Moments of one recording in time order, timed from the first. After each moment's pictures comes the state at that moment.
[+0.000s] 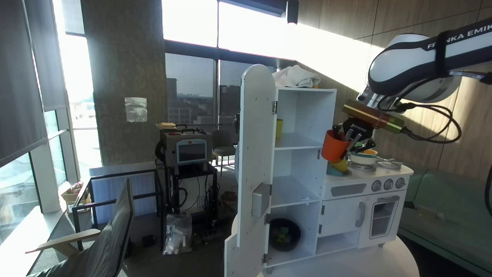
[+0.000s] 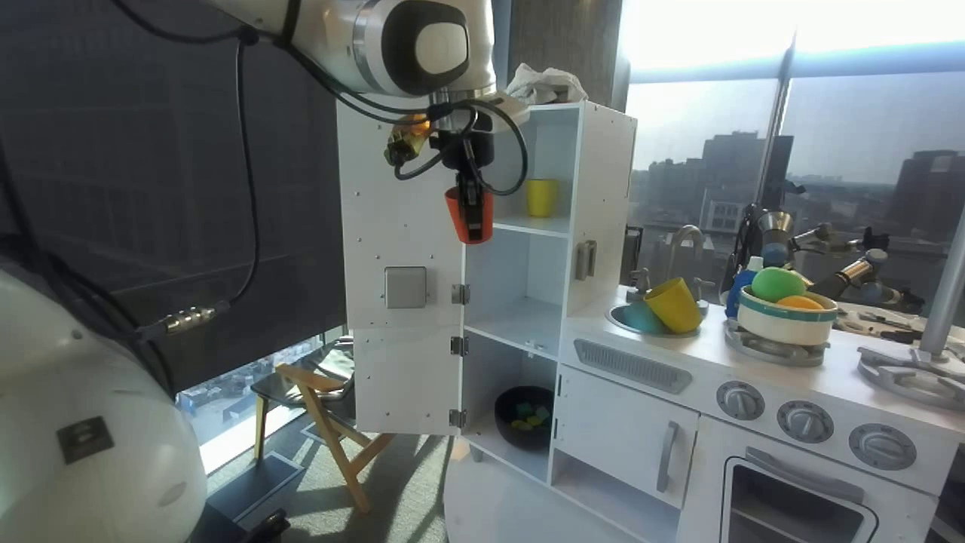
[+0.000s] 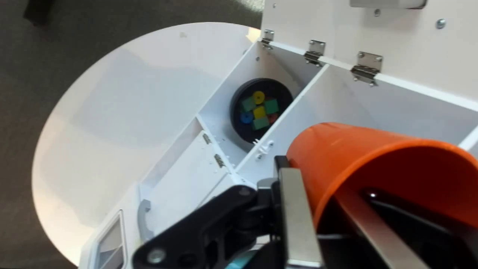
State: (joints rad) arm -0.14 -0.56 0.01 -2.34 0.12 2.15 0.79
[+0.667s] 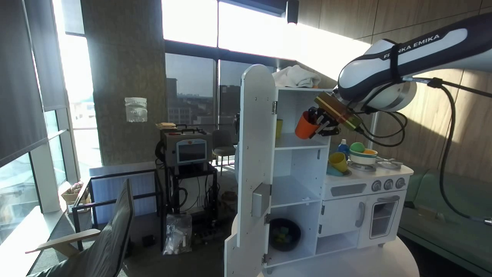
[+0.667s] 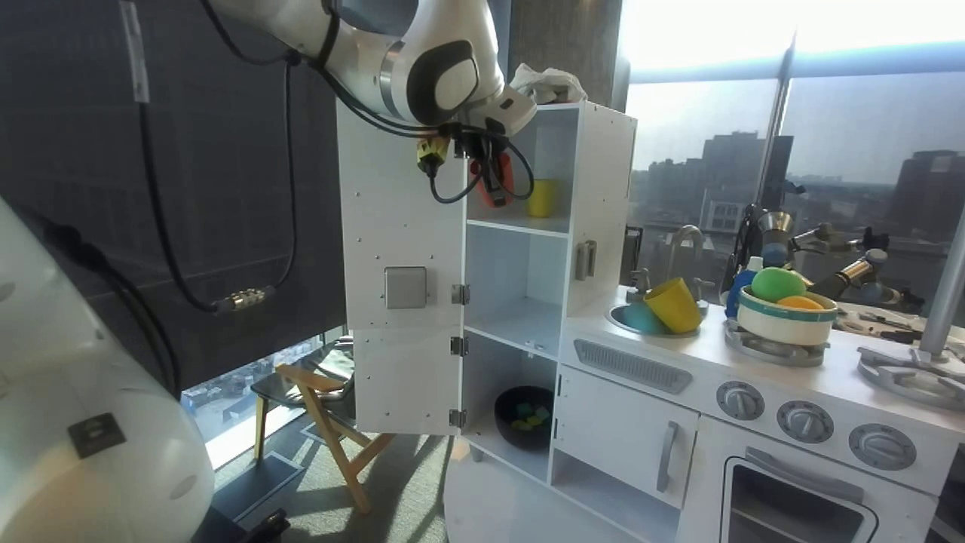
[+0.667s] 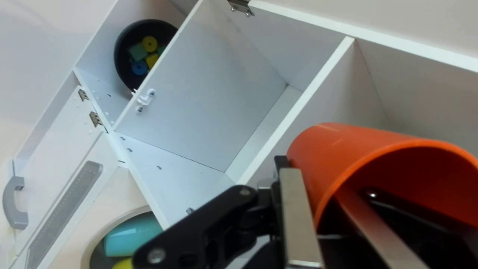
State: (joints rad) arm -0.11 -0.37 0.04 -2.24 0.21 2.55 0.80
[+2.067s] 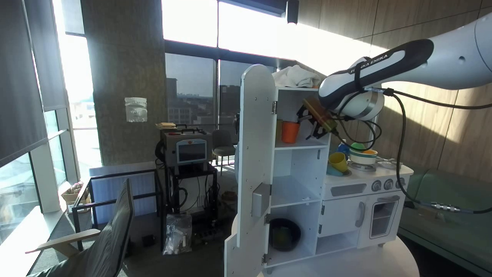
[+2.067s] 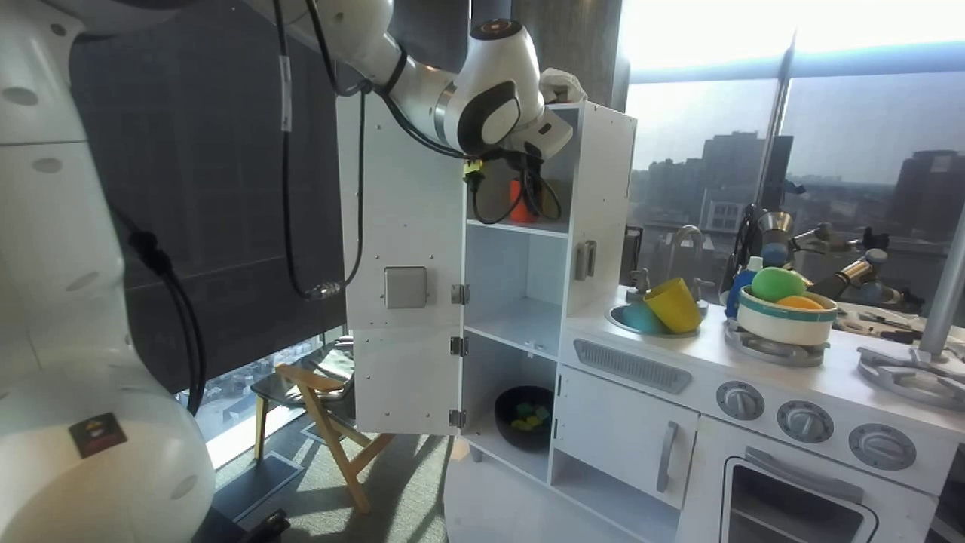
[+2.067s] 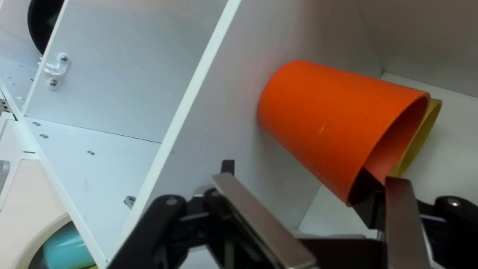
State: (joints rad) arm -0.10 -0.11 0.01 -2.05 0.30 2.73 0.84
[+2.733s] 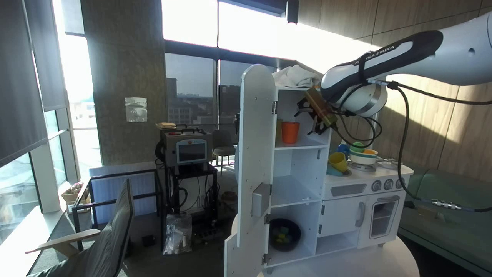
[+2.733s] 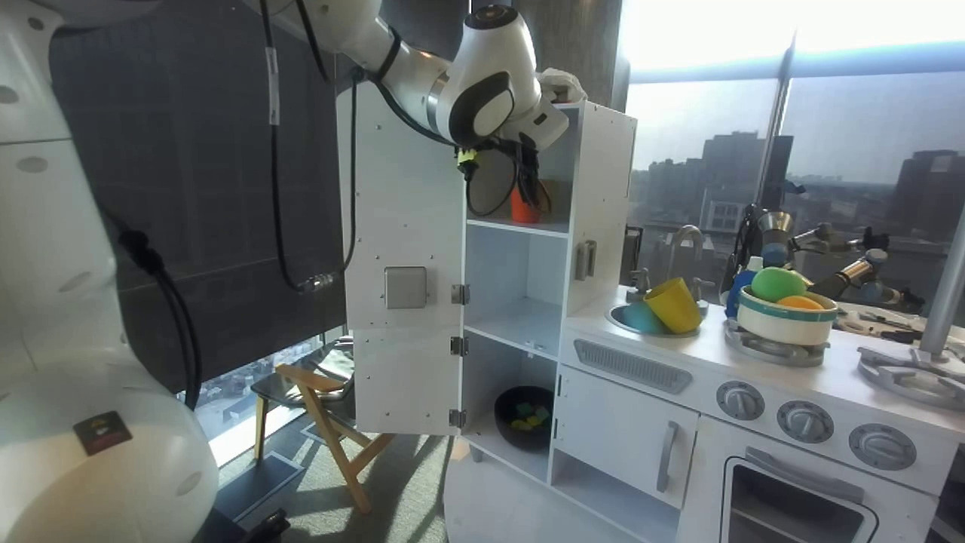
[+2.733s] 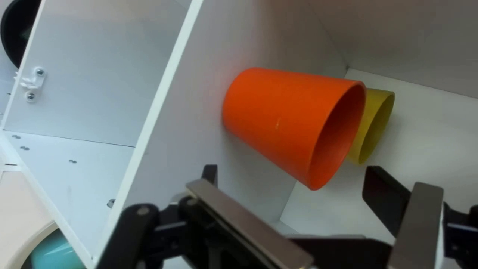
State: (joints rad) arm -0.08 -0.15 0.00 -2.06 0.36 2.75 0.84
